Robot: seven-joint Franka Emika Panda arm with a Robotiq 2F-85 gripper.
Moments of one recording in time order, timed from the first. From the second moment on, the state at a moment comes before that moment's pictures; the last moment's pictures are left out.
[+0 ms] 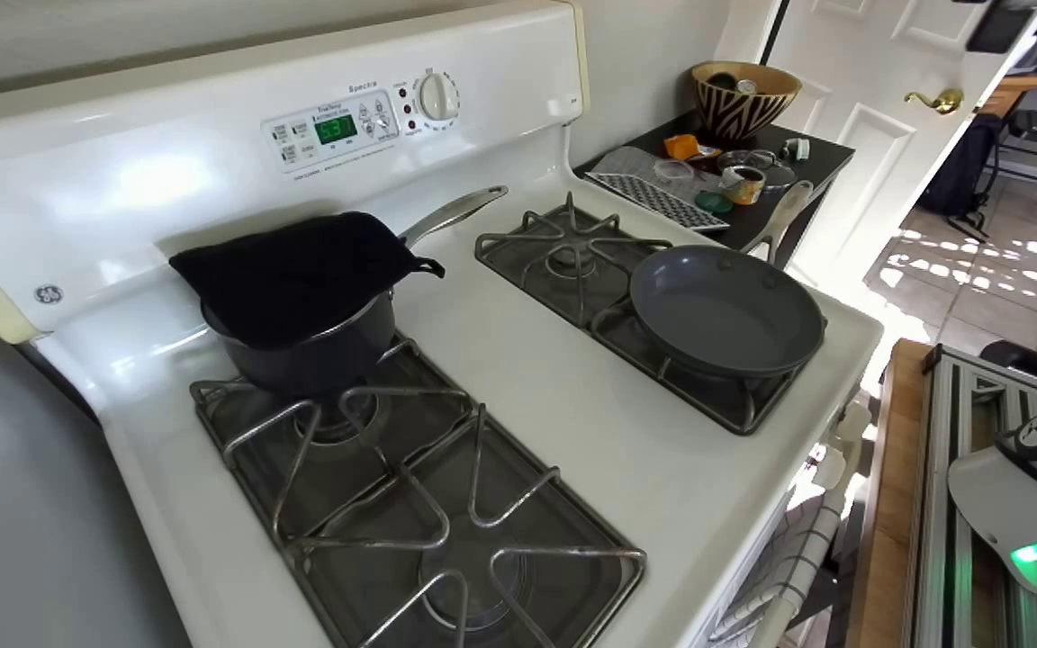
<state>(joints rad) 0.06 -0.80 0.08 -2.38 -0.10 1.55 -0.07</state>
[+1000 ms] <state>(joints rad) 0.04 -0.37 0.20 -2.35 -0.20 2.39 0.24</state>
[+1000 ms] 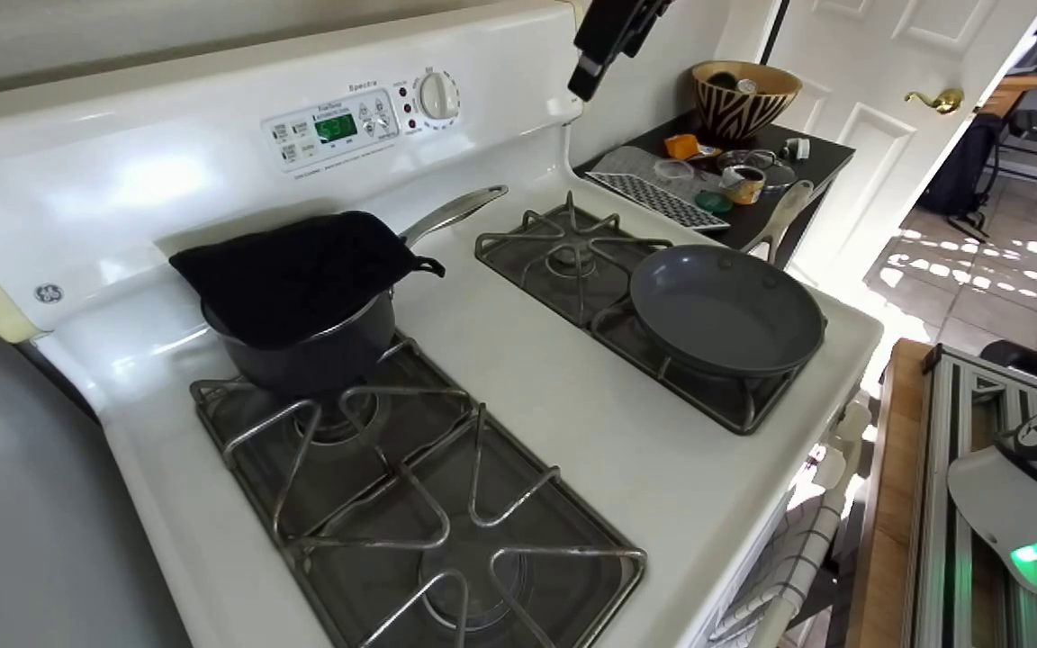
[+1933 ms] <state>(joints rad) 0.02 -0.27 0.21 -2.29 -0.25 2.47 0.29</state>
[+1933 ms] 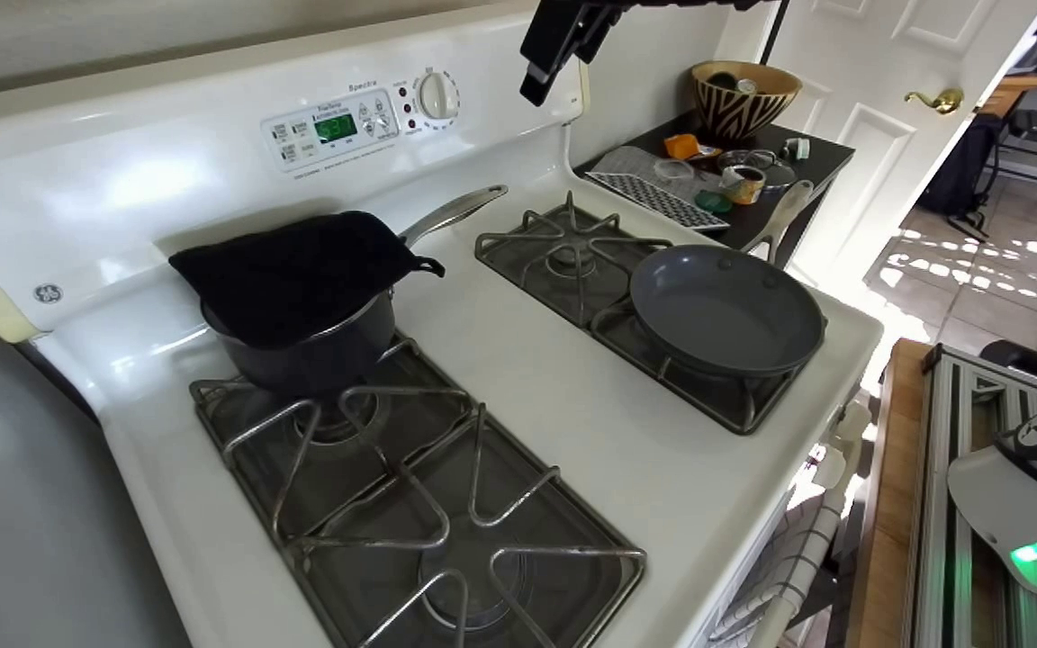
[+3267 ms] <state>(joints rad) 0.01 0.16 0.24 -2.01 -0.92 2.80 0.97</state>
